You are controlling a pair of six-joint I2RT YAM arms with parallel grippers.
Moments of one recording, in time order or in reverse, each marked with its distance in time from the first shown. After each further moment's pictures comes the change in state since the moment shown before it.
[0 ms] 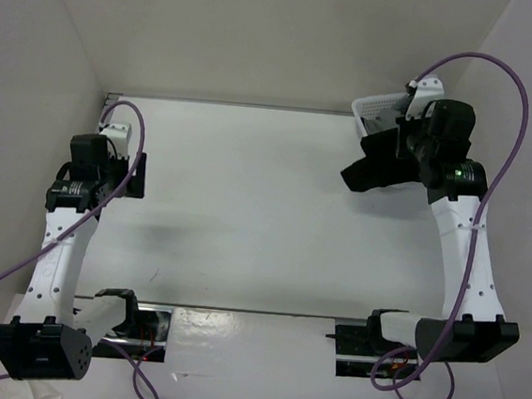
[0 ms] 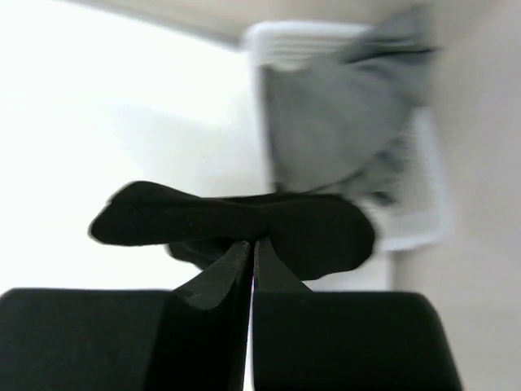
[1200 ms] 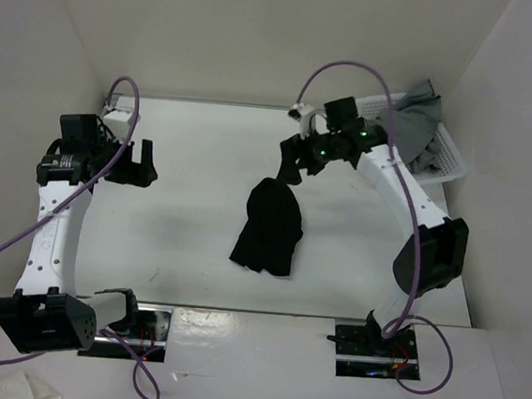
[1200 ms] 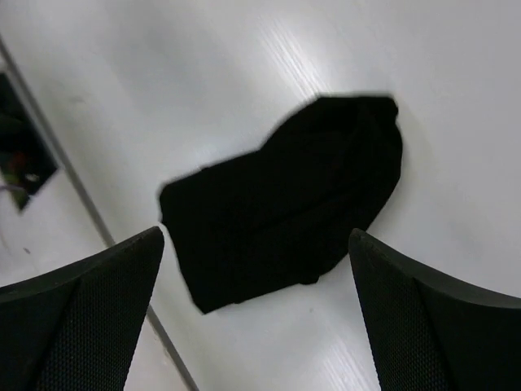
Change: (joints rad) left arm 0.074 0.151 0.208 -0.124 0.393 0.072; right arm 0.307 0.414 0.156 -0.163 -0.679 0.060
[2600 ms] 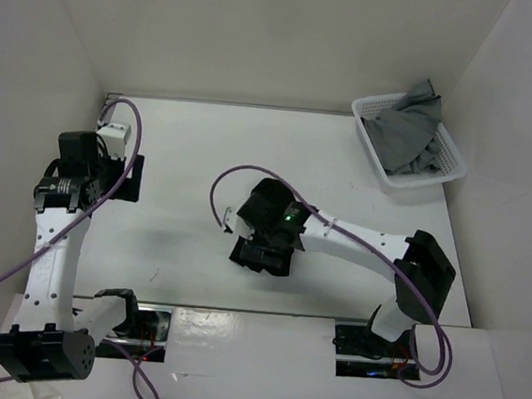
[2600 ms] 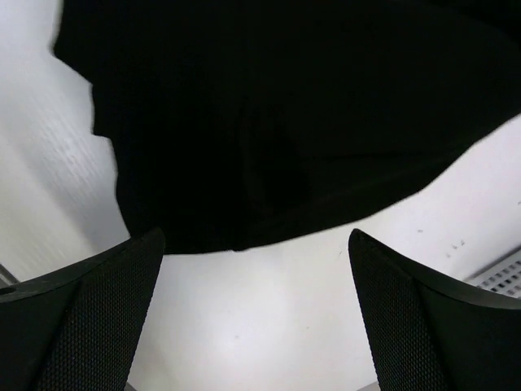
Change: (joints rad) left arm -0.054 -0.151 -0.105 -0.031 -0.292 0.027; right arm 0.638 -0.068 -0.476 0.036 0.866 -0.262
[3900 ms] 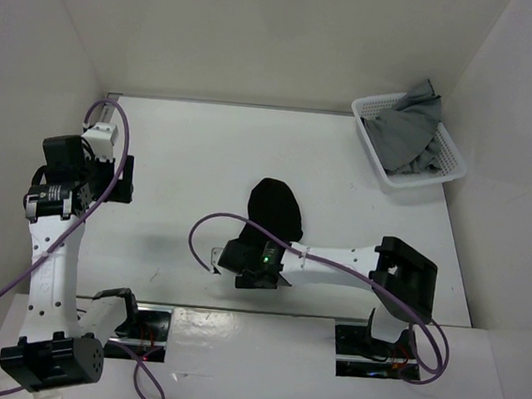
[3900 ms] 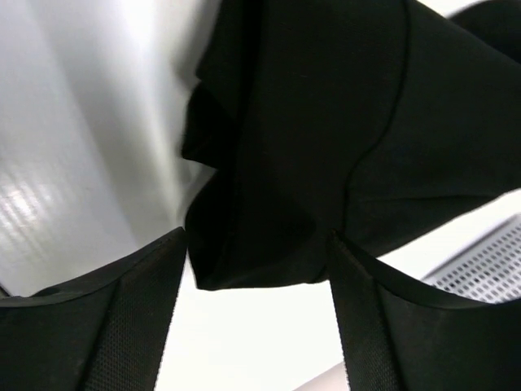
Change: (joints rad) left arm 0.124 -0.048 -0.008 -0.014 0.082 0.000; right arm 0.286 0.085 -0.135 0.124 0.210 0.017
